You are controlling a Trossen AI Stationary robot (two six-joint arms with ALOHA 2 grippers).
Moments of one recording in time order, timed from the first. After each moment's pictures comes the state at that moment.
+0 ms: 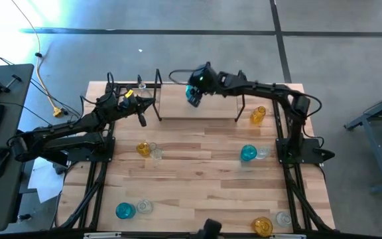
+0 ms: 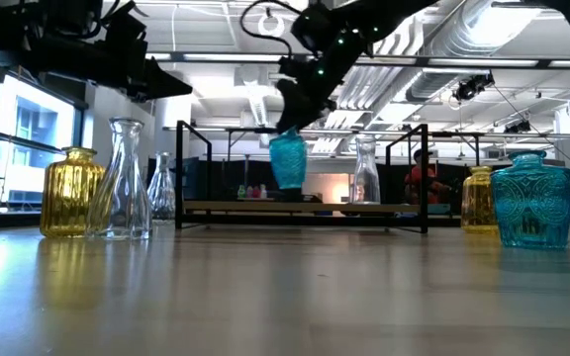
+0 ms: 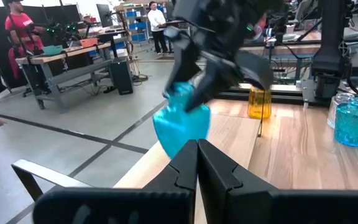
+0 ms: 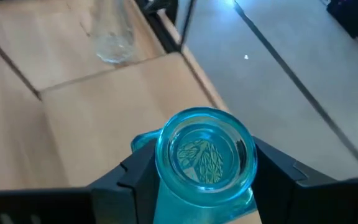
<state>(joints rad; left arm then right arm) 0.57 0.76 0.31 0.40 0.09 0.13 -0.44 1.89 1.62 -0.44 0.16 -0.12</state>
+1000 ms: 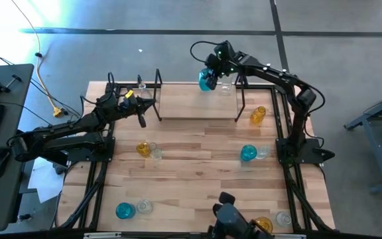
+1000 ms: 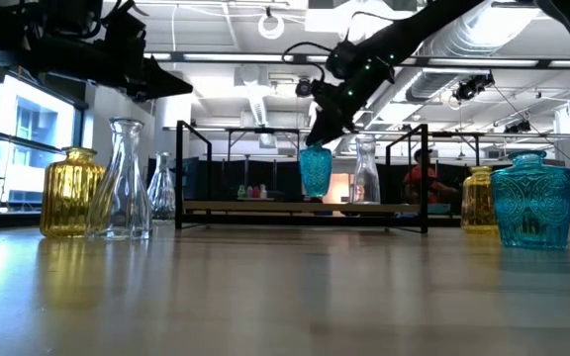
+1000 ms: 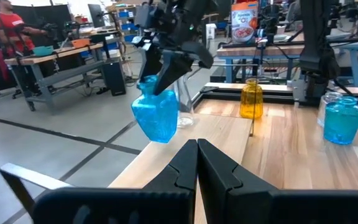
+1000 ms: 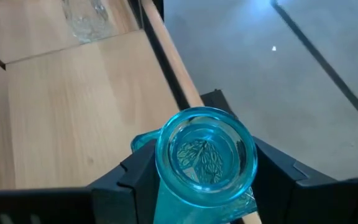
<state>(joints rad) 0.57 0.76 0.31 0.39 0.13 0.13 -0.73 1.90 1.62 -0.50 -0.22 -0.30</state>
